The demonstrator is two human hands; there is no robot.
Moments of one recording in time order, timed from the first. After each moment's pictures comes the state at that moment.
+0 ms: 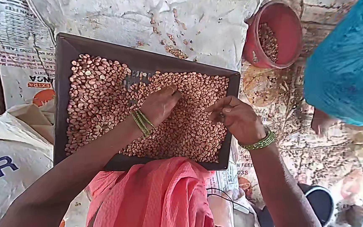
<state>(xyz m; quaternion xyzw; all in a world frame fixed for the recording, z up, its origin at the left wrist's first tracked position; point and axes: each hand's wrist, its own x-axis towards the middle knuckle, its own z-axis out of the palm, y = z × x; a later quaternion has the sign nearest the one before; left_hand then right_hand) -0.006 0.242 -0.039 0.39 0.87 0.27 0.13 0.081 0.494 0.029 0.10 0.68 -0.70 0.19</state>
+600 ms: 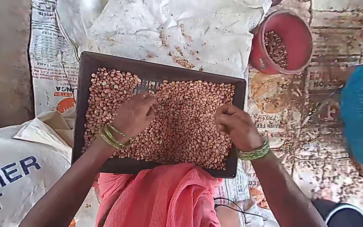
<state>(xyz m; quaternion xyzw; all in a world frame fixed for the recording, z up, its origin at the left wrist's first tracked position) -0.003 0.169 -0.007 0.25 0.91 0.28 0.18 0.082 0.471 0.024 0.10 0.75 -0.63 0.16</state>
